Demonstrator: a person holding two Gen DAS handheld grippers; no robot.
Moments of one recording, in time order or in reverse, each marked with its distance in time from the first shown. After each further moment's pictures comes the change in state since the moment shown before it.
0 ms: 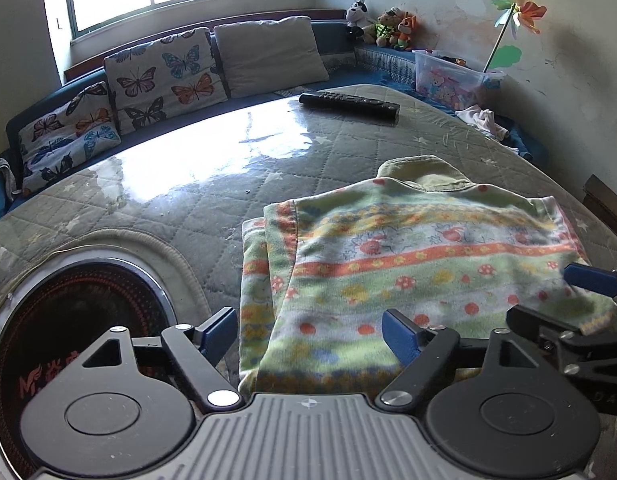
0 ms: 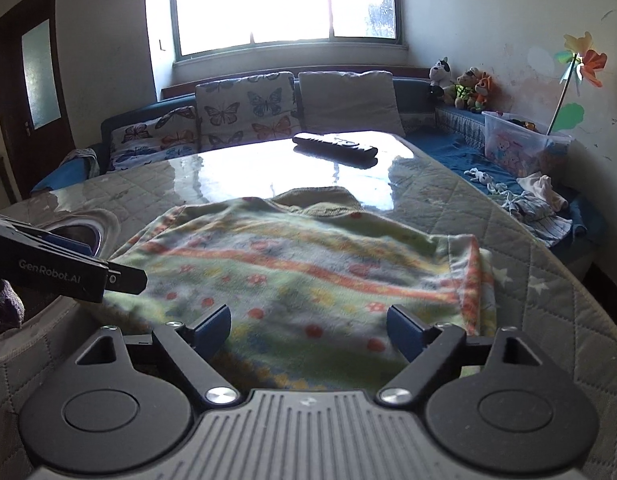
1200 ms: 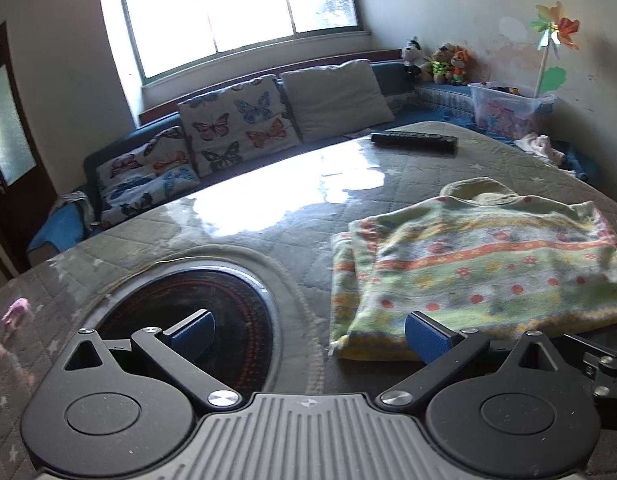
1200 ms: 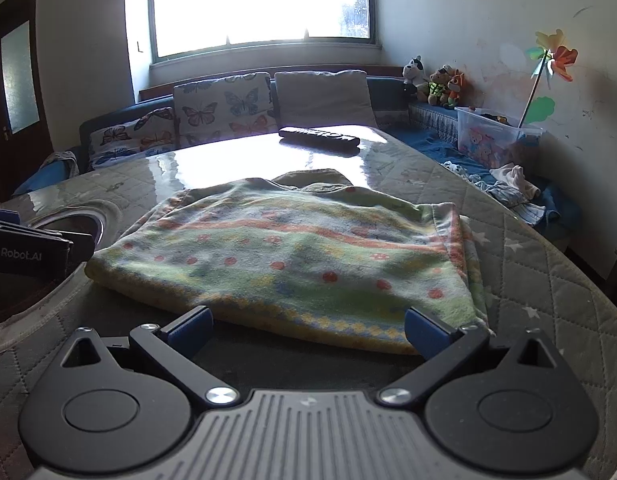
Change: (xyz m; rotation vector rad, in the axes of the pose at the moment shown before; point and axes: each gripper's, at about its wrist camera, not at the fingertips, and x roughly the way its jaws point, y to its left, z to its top) left arm -0.050 0.006 -0.033 -0.006 -0.148 0.256; right arm -0.032 0.023 -0.024 0.036 -0.010 -0.076
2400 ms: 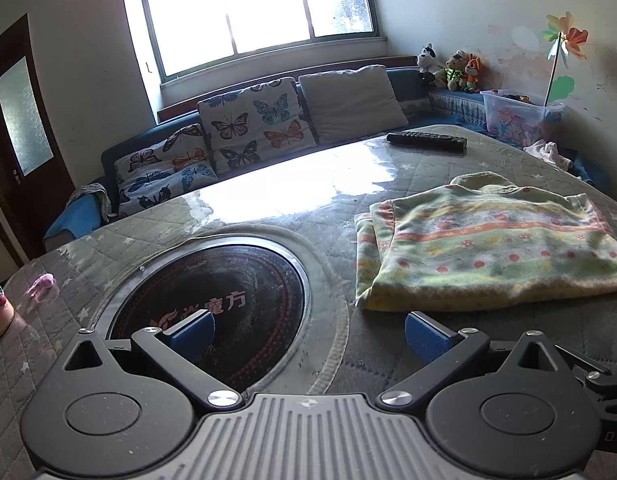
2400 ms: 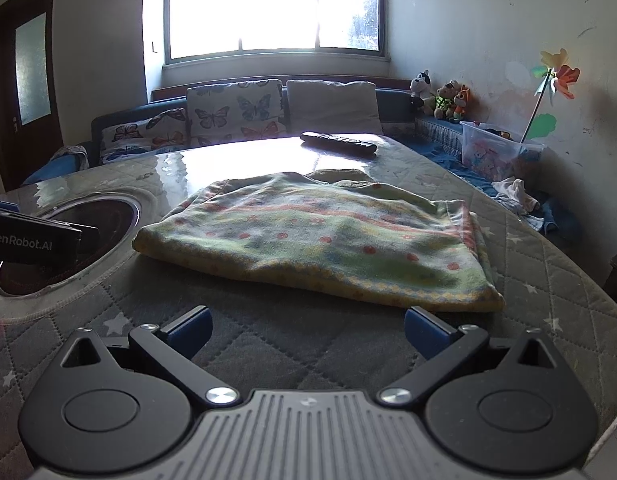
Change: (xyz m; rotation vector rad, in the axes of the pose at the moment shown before) left arm -0.042 0.017 -0.031 -0.025 -0.015 0.022; right arm -0.037 0.033 -0.025 -0.039 -0.027 -0.006
